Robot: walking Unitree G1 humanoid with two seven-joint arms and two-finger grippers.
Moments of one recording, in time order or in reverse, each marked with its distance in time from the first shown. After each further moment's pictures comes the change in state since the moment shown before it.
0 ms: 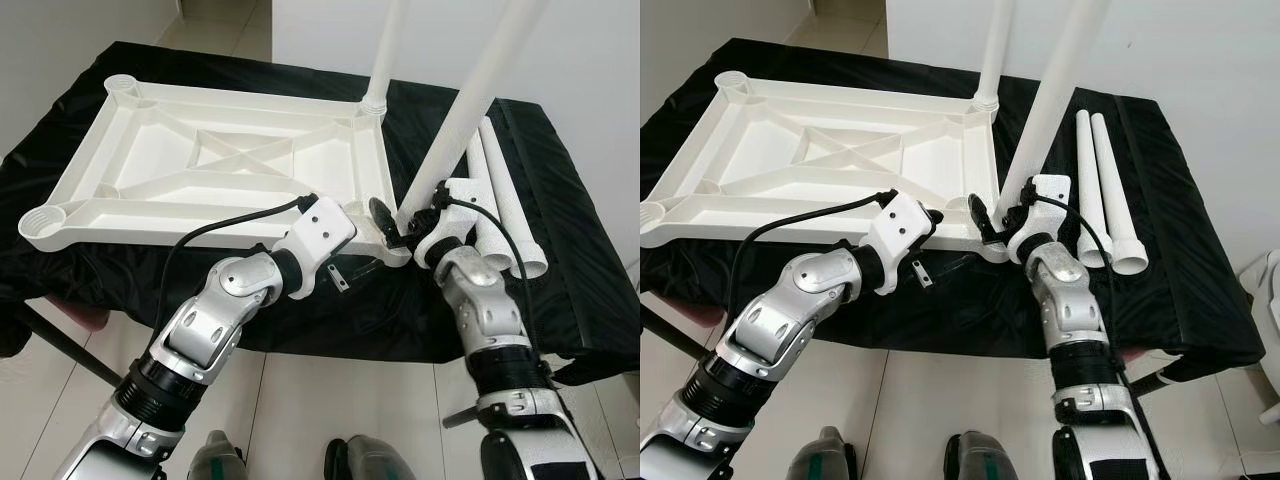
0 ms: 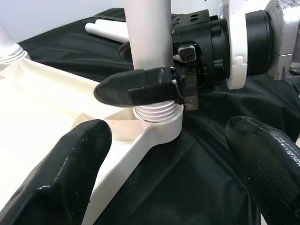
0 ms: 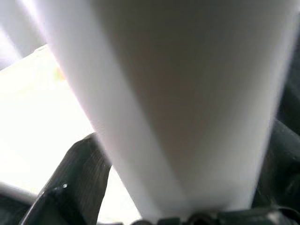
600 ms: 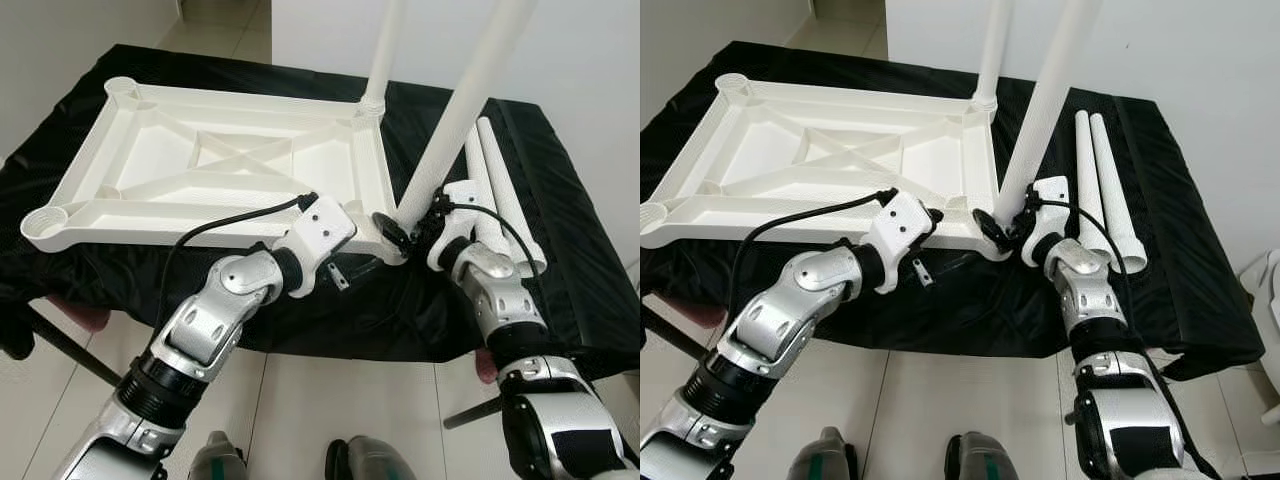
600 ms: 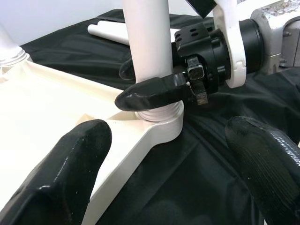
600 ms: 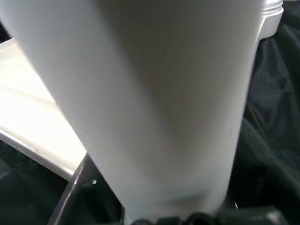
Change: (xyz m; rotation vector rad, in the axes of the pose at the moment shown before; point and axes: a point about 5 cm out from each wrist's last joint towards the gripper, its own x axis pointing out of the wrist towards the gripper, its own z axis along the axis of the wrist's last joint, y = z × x) left arm 0.002 0.003 0.002 0.010 -0.001 0.002; right arm 0.007 -0.023 -0.014 -0.087 0.066 0.138
